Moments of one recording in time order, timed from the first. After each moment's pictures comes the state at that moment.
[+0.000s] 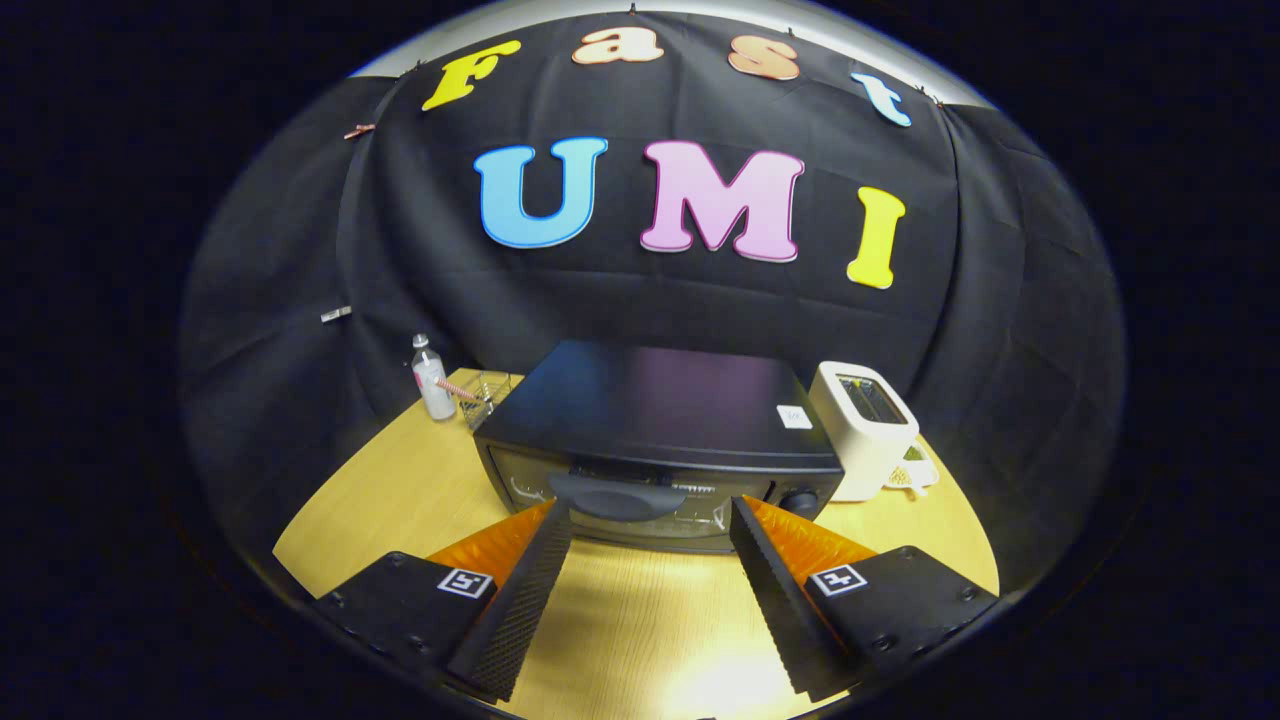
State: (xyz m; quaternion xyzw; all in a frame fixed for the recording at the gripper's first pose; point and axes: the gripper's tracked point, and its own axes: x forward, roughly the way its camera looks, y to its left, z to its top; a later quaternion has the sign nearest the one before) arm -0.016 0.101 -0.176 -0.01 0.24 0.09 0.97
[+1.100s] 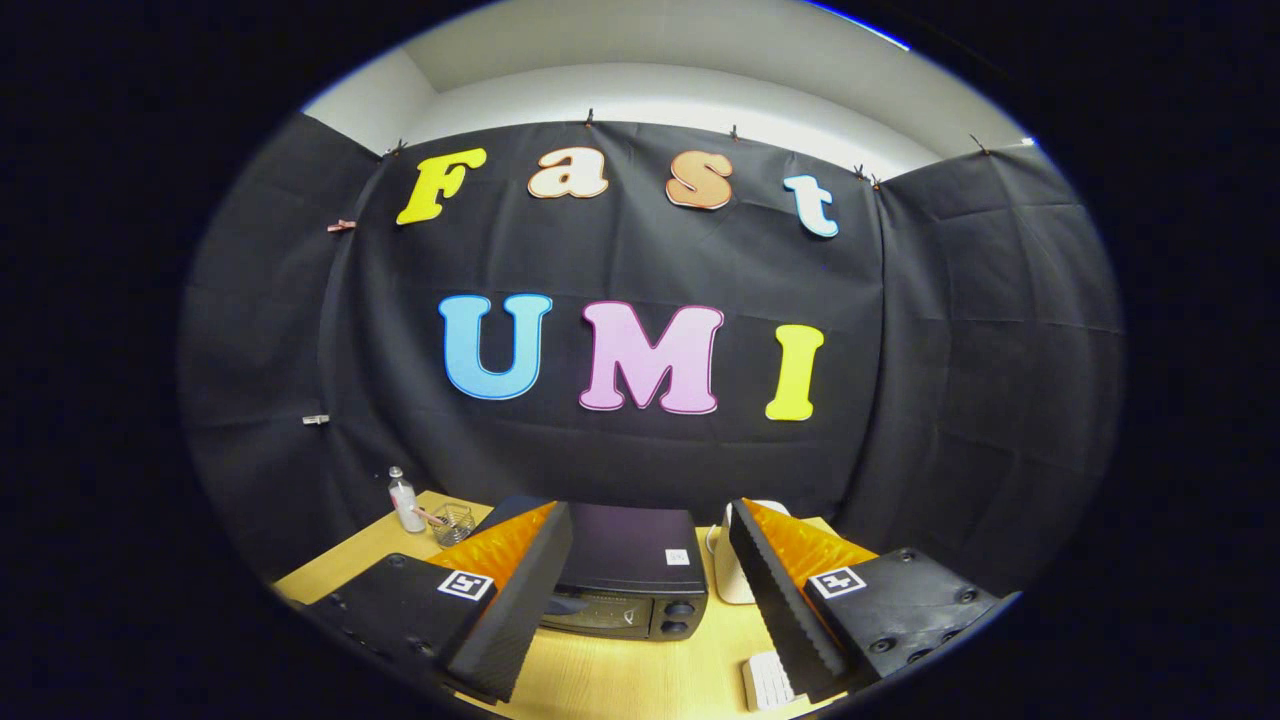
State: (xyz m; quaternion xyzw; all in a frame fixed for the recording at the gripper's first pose) arm -0.037 0.005 -0.012 0.01 0.06 0.02 1.00
